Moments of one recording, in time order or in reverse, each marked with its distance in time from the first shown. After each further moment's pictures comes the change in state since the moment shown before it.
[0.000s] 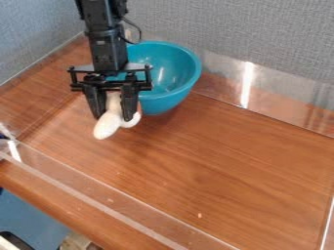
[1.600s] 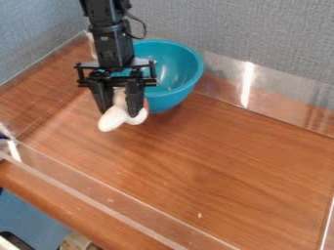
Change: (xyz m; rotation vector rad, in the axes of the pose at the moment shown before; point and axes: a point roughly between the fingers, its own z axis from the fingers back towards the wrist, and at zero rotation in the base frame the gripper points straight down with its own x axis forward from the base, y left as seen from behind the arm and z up) arm 0.003 -0.007 0.003 -0.031 -0.012 -0.083
